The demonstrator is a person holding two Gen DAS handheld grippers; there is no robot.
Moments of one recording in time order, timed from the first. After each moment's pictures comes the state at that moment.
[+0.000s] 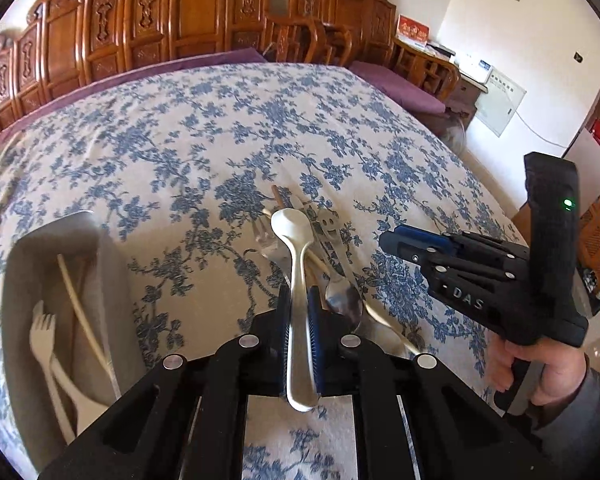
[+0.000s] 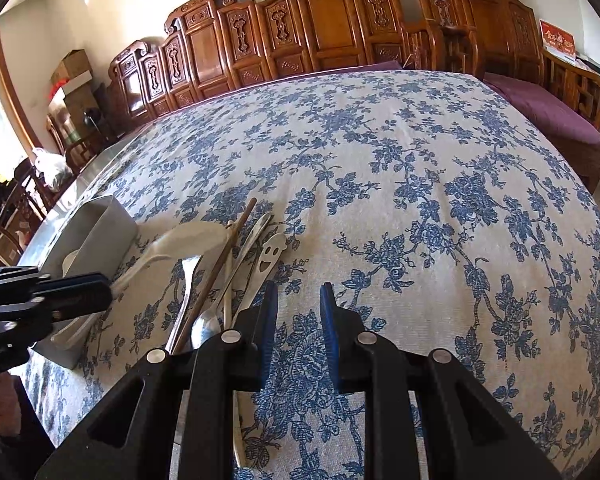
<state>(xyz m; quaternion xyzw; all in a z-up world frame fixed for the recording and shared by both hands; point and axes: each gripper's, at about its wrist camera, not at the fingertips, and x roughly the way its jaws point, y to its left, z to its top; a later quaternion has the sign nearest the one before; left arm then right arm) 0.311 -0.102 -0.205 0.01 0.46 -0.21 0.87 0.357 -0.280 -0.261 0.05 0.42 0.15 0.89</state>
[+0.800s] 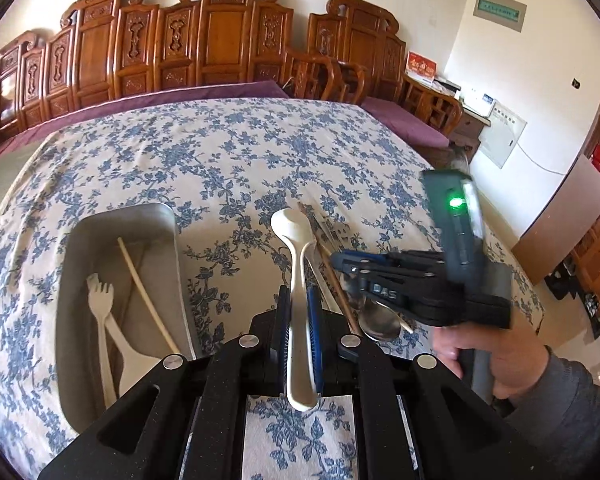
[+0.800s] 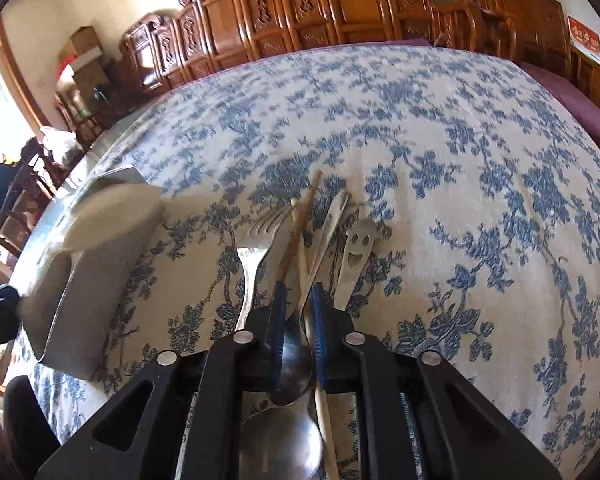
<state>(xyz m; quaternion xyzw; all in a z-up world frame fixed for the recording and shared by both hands) 0.259 -0.057 -0.172 -0.02 0.41 -0.19 0.89 0.369 -0.216 -0.273 0.04 0.46 0.17 0.87</state>
